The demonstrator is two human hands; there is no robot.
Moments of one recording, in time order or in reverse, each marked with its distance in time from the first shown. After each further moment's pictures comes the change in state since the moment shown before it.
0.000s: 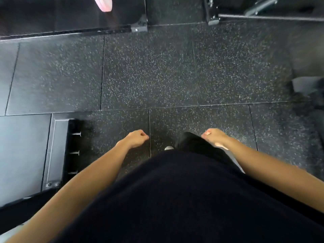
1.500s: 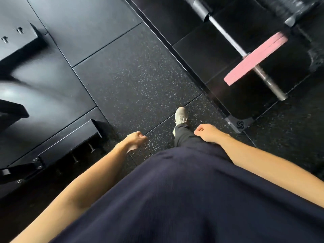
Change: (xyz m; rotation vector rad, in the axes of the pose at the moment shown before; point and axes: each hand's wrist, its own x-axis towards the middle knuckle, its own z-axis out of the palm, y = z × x) left_hand 0.343 -0.149 -0.640 -0.982 0.253 -0.517; right_hand 0.482 -0.944 -0.166 -0.854 -0.338 -0.539
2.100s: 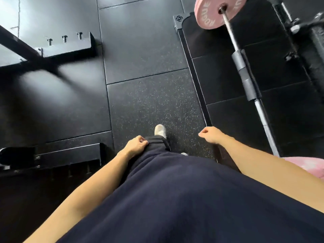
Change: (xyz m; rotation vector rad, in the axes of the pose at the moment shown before) left_hand 0.162 0.167 -0.282 -0.256 0.248 -0.161; right_hand 0.300 -0.306 -0.292 -0.313 -0.171 -0.188
